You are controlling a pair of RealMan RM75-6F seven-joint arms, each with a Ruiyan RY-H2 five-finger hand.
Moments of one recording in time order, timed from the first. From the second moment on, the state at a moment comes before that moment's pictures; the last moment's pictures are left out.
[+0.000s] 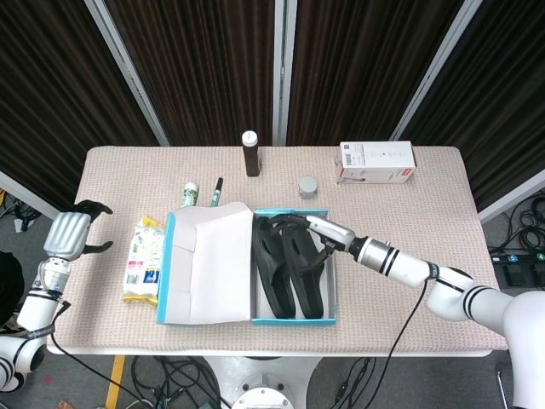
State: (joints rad) left arm -0.47 -1.49 -0.10 -0.87 1.43 1.16 -0.33; right arm 1.08 -1.36 -0.14 -1.17 -1.77 1.03 1.52
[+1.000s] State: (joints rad) left arm -0.46 -1.49 -0.10 -0.88 1.42 1.15 -0.32; right arm 1.03 -1.45 -0.21 -1.07 -1.75 0.96 1.60
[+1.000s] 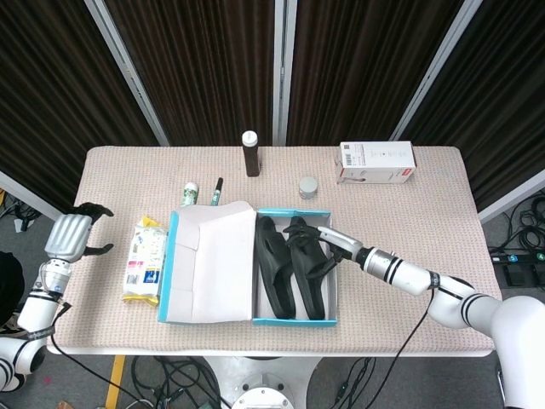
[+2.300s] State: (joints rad) left arm -0.46 -1.49 -0.10 -0.88 1.42 1.15 -0.33; right arm 1.07 -1.43 -0.18 -1.12 -1.77 1.01 1.64
